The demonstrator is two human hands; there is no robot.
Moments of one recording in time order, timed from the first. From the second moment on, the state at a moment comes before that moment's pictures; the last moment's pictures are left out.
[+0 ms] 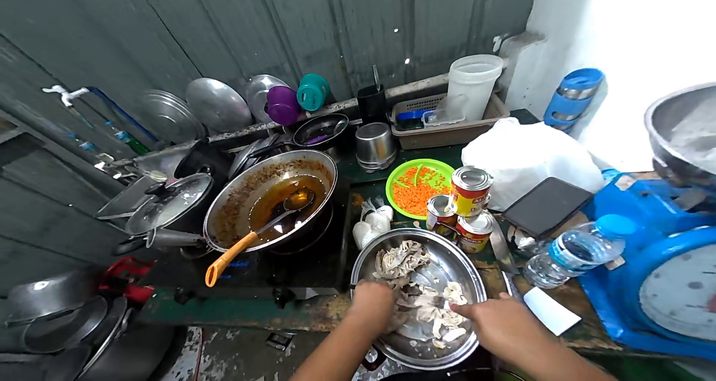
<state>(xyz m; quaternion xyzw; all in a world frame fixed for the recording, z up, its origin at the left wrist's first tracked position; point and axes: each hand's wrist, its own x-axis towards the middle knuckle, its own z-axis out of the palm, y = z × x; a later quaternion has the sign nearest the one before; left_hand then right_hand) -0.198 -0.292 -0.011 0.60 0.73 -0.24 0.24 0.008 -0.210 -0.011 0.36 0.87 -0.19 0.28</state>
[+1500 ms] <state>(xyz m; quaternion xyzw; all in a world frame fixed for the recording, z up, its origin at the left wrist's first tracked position) -0.199 -0.273 -0.015 0.53 0.77 -0.19 0.31 0.010 -0.217 -0.002 0.39 0.86 -0.18 0.27</state>
